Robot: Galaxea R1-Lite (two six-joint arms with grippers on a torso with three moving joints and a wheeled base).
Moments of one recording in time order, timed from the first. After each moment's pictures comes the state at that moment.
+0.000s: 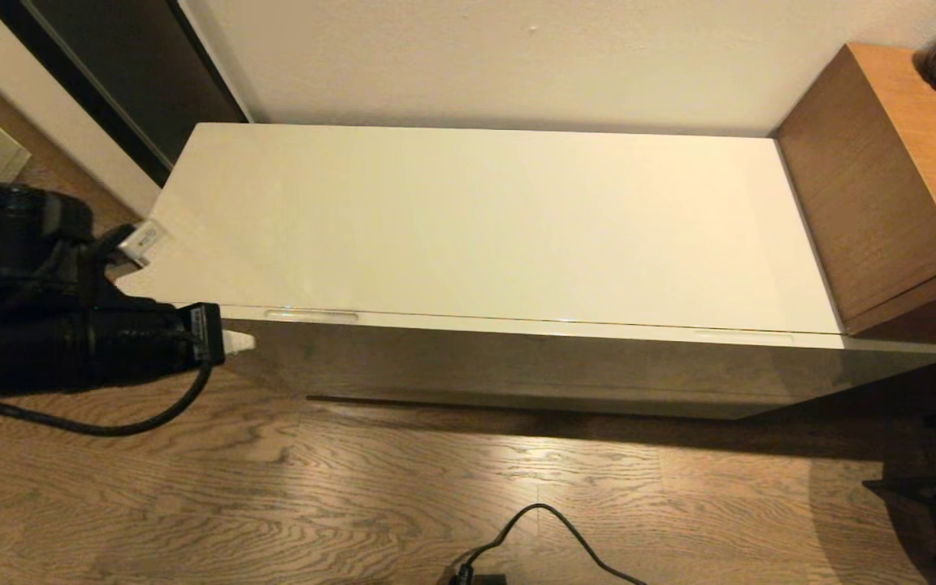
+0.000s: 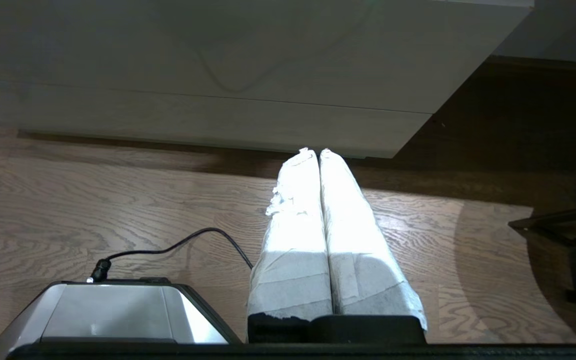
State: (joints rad) left arm -0.09 1.50 -1.01 0.08 -0.23 -0.23; right arm 0.00 0.00 0.00 0.00 0.01 -0.05
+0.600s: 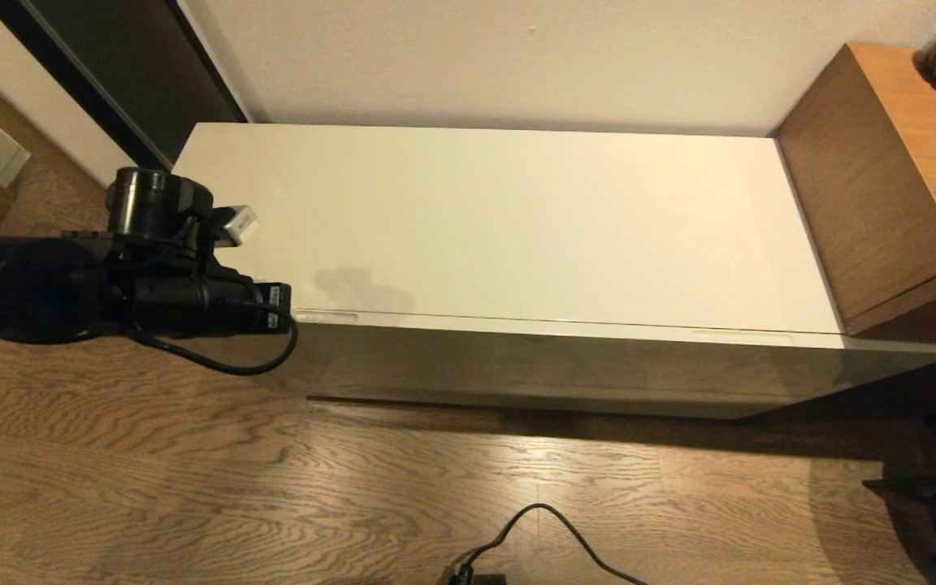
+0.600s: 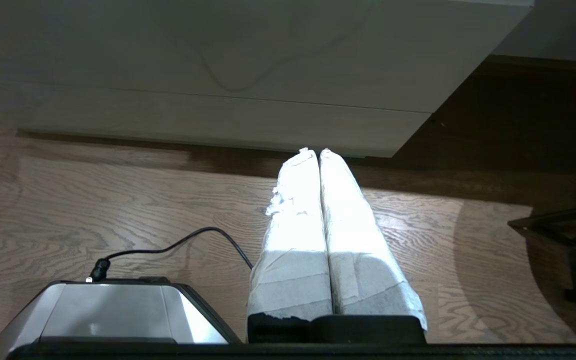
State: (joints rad) left arm -0.16 1.75 -1.24 0.07 -0.08 -0.07; right arm 0.00 0.00 0.00 0.00 0.01 -0.05
